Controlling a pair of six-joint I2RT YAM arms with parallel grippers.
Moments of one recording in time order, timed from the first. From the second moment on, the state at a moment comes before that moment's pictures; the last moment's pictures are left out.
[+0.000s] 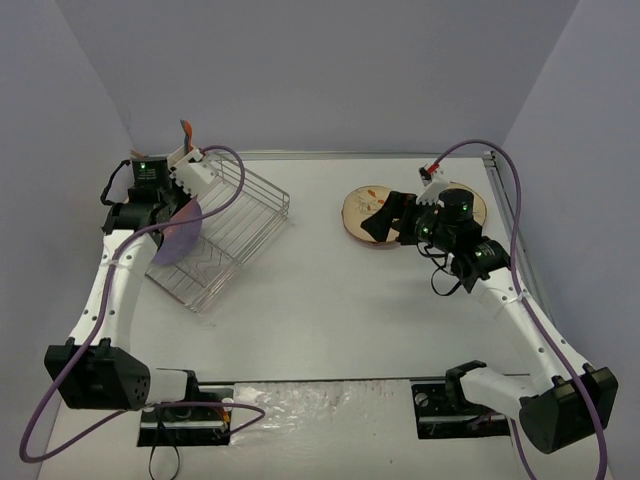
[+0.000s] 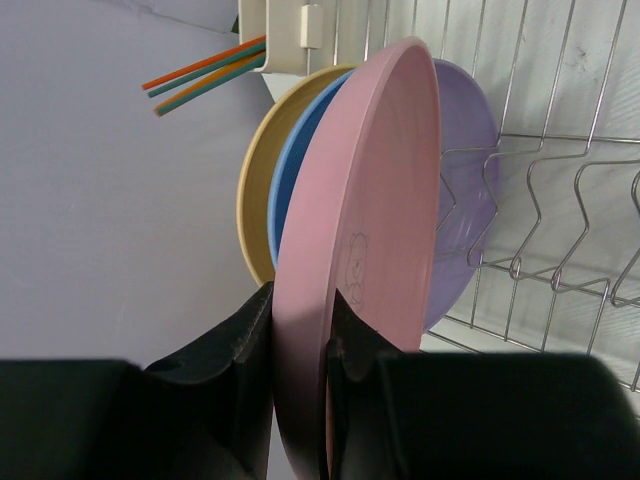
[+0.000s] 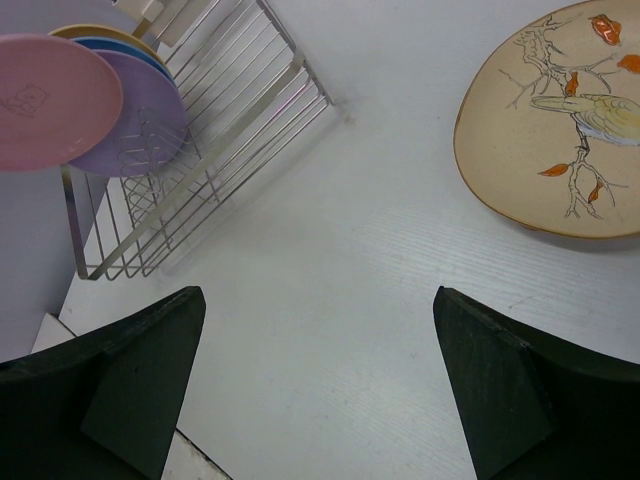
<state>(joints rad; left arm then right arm) -0.05 1.30 1.36 -0.67 -0.18 0.86 0.32 1.10 0.98 -0.28 -0.33 0.46</state>
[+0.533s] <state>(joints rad) -0.01 1.42 1.30 -0.63 -0.06 0.90 0.31 1.10 0.96 -0.28 -0.35 0.46</state>
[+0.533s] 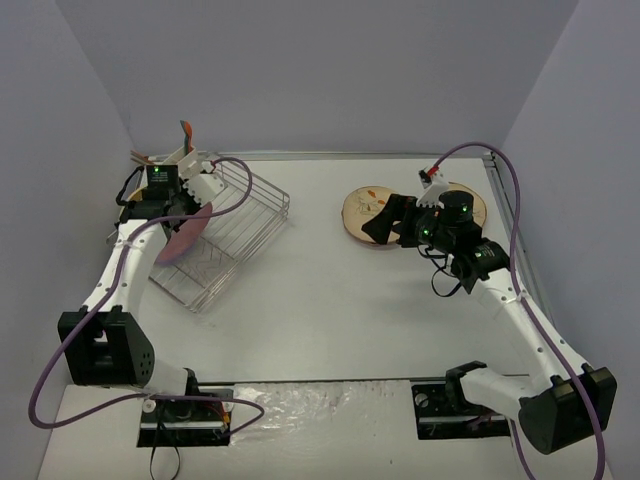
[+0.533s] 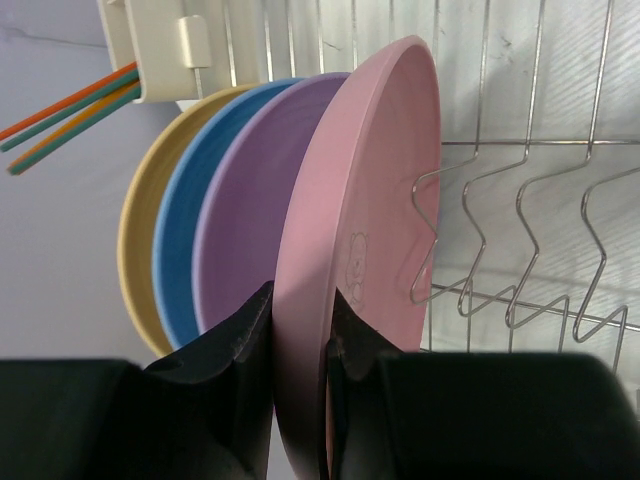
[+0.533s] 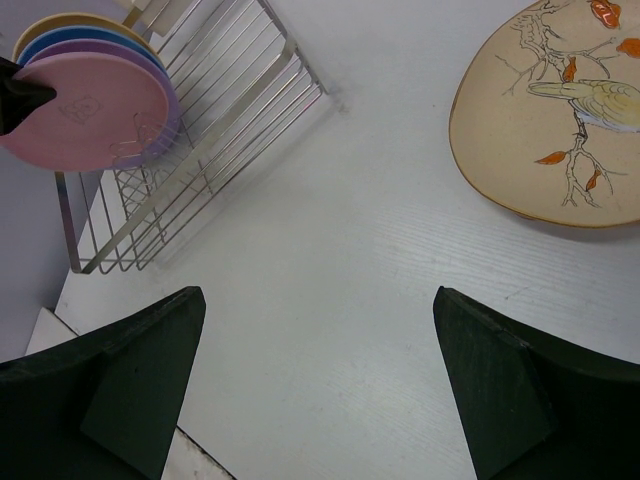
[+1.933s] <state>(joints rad) -0.04 0.86 1.23 -0.67 -0.25 0.05 0.19 1.55 1.04 -0.34 0.13 0.61</state>
